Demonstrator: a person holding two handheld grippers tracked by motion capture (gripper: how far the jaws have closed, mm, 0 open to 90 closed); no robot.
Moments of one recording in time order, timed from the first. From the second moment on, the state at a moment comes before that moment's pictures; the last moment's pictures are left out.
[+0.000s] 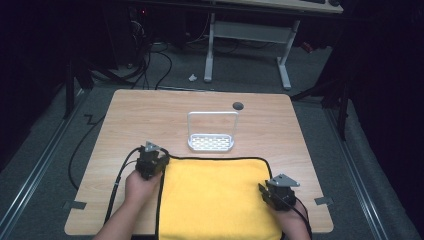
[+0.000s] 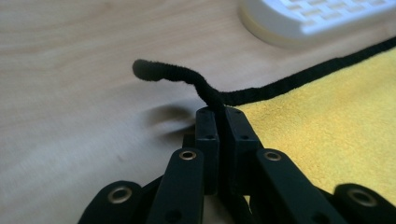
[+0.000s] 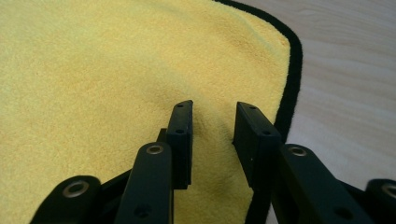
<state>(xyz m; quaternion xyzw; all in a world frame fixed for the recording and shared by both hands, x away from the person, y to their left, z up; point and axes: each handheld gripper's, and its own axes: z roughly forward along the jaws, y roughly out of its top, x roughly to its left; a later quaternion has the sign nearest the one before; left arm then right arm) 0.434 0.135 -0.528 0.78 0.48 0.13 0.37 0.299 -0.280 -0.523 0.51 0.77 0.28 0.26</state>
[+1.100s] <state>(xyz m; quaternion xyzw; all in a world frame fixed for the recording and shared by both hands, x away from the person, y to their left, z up) 0.454 0.141 -0.536 0.76 0.47 0.10 0.43 0.260 -0.081 -0.505 0.31 0.85 0.38 0.18</state>
